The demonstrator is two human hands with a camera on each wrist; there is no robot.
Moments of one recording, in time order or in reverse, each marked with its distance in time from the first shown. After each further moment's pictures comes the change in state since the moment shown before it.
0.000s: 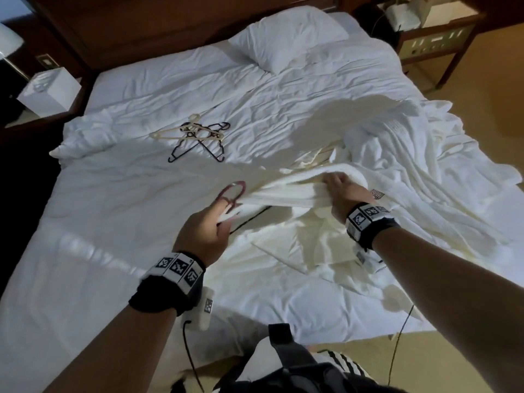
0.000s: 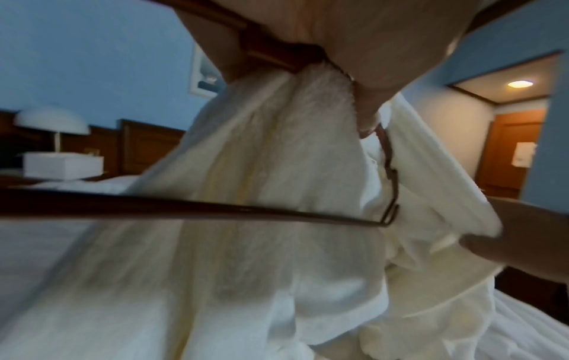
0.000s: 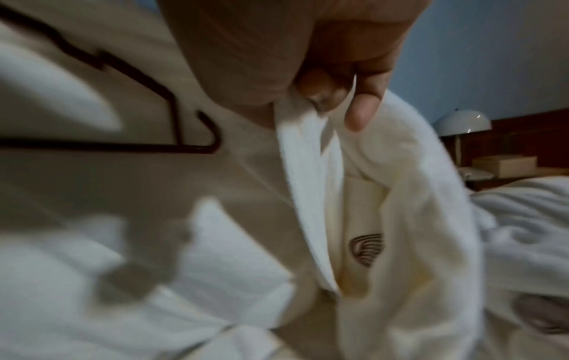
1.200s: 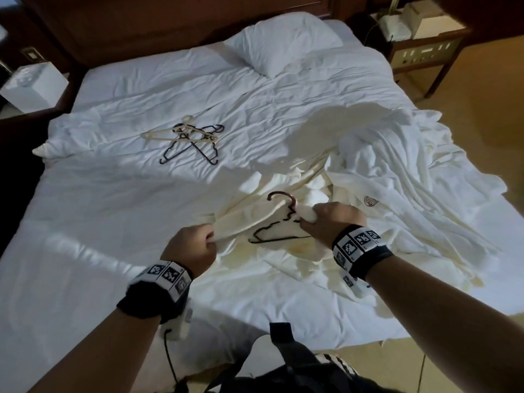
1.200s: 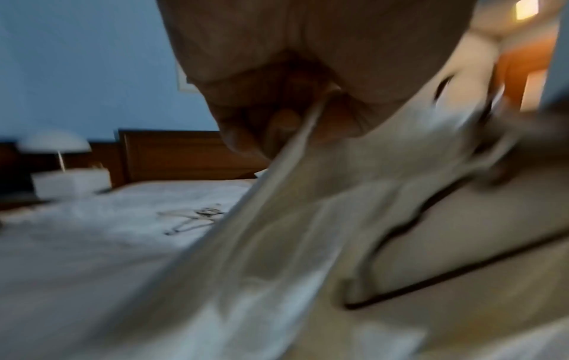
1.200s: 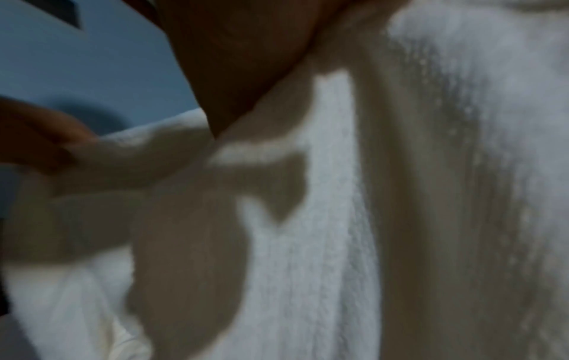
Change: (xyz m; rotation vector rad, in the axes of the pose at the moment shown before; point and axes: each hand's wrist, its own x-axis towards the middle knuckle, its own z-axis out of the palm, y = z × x) left_hand 0.006 -0.032 0.007 0.259 -0.267 -0.169; right_hand -0.040 -0.044 -0.018 -0.145 -0.043 0.013
